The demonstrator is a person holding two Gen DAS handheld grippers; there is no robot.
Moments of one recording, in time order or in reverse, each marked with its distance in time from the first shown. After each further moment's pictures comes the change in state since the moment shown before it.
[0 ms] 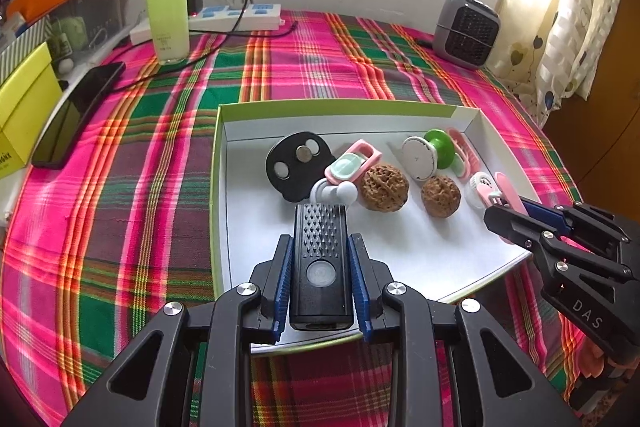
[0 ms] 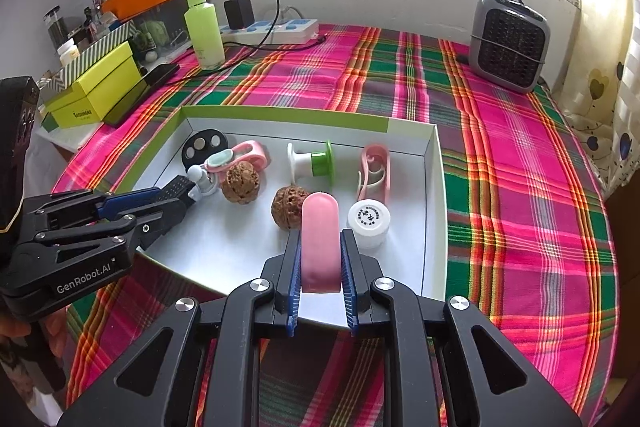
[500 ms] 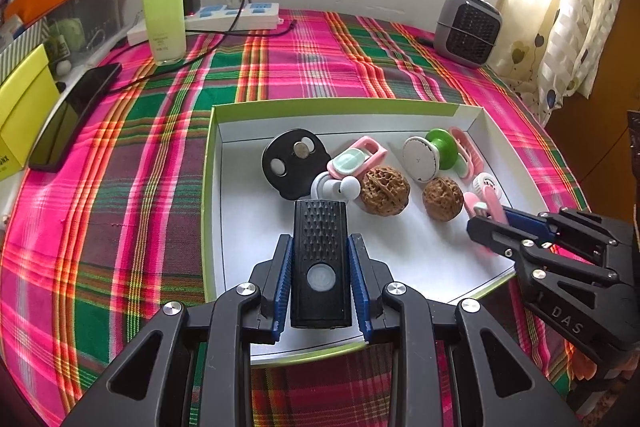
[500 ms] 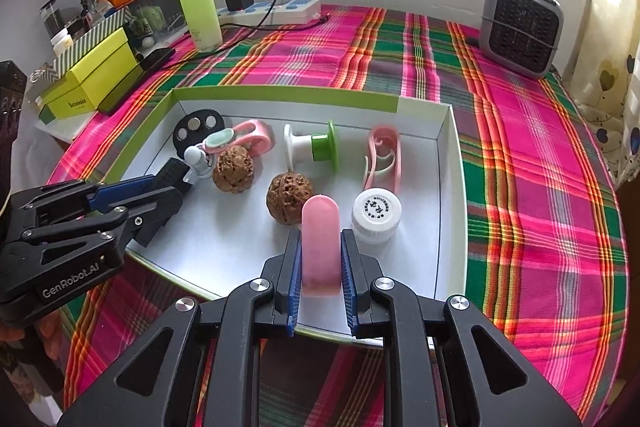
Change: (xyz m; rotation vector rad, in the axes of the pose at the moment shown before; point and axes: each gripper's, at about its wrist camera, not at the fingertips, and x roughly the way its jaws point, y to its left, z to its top) left arm 0.004 -0.003 0.002 0.004 -0.001 0.000; right arm 0.020 -0.002 -0.001 0.003 0.057 0.014
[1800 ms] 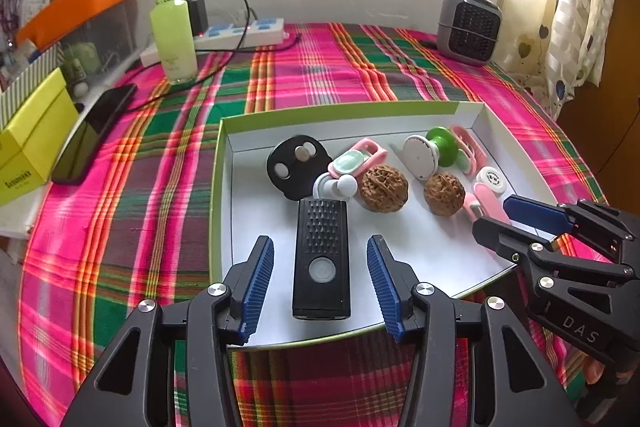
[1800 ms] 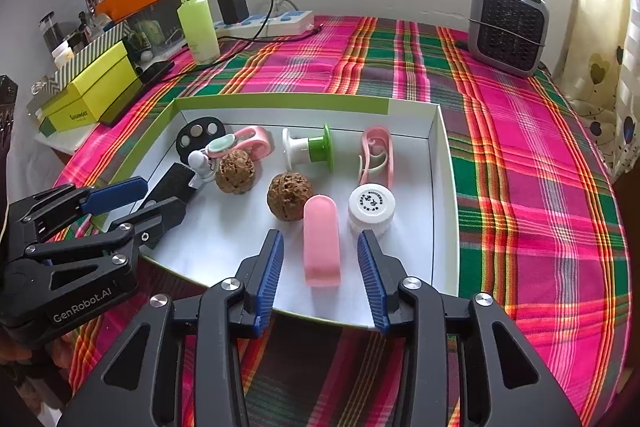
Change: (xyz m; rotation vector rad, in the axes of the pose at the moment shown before) left arm -0.011 -0.014 -0.007 0.051 -0.052 0.092; right arm -0.011 -0.001 -0.007 0.037 -0.056 -0.007
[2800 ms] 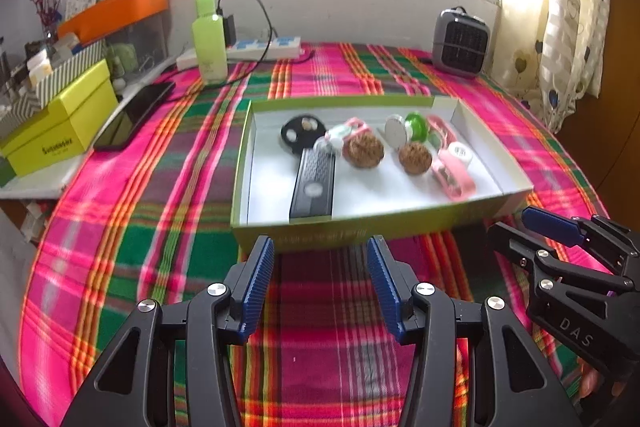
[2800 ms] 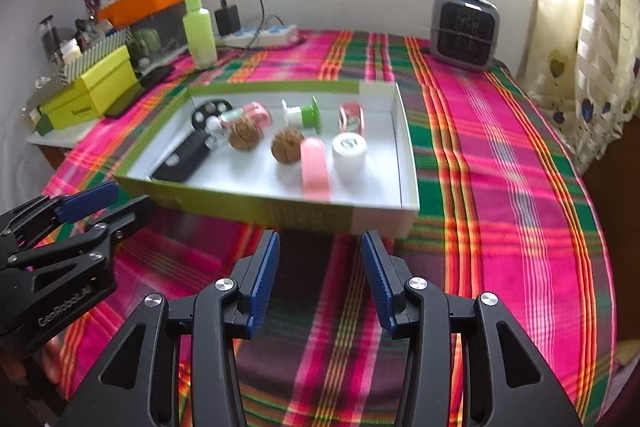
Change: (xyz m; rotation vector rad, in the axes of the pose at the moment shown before) left arm -0.050 -0.012 -0.055 -0.048 -0.089 0.063; right arm -0.040 0.012 -0.051 0.021 -0.067 -0.091
